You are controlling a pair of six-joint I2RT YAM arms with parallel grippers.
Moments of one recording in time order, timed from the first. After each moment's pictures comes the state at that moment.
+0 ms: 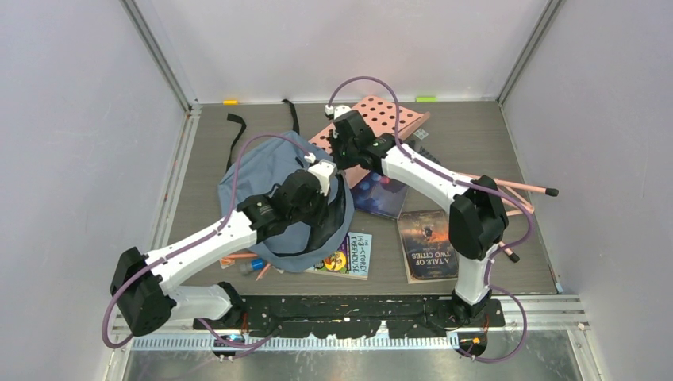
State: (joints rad) left arm -0.86 1.22 0.96 -0.45 -0.10 -0.31; right arm 0.70 1.86 1.60 -0.45 0.10 0.24
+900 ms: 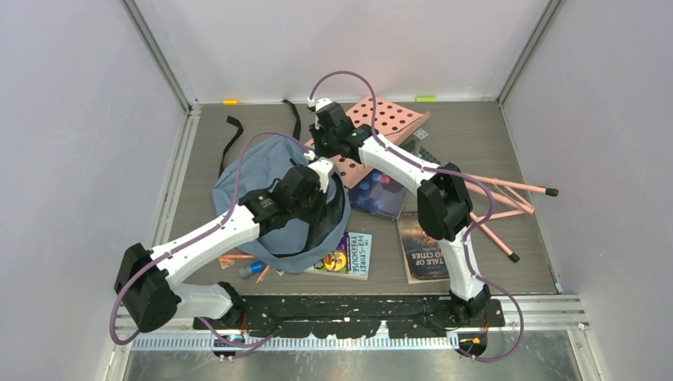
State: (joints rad) left arm -0.82 1.26 0.99 -0.49 -0.07 -0.30; right arm 0.70 2.16 1.90 -0.43 0.05 0.21
